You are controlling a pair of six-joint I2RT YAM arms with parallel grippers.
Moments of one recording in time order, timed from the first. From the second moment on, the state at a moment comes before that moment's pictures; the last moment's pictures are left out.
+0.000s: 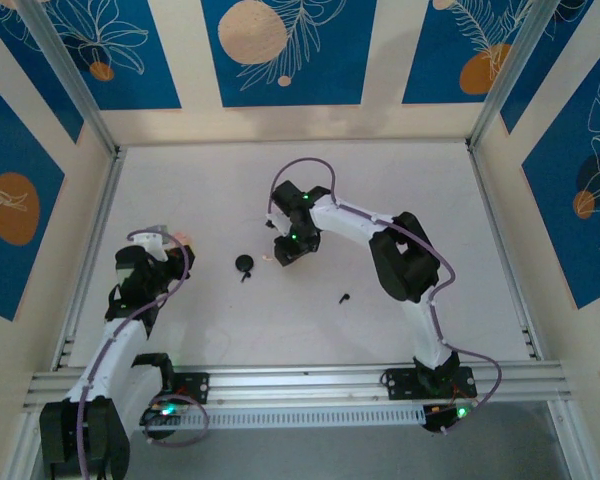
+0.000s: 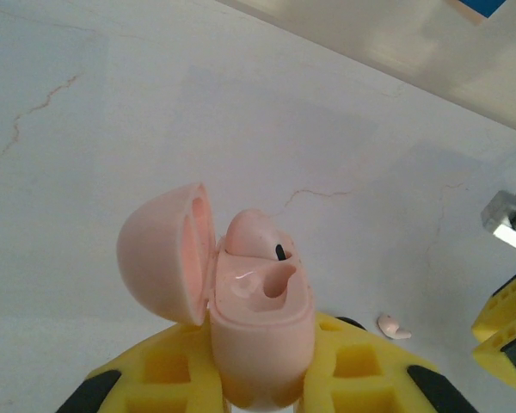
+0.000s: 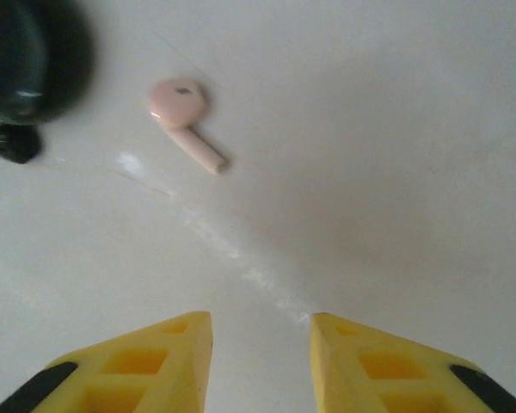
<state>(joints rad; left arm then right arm) 0.07 0.84 0.32 0.07 0.37 -0.33 0.72 2.13 1.70 -0.94 -0.24 0.02</state>
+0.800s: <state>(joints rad) 0.07 0.85 0.32 0.07 0.37 -0.33 0.79 2.43 2.15 -1.09 -0.25 -0.51</state>
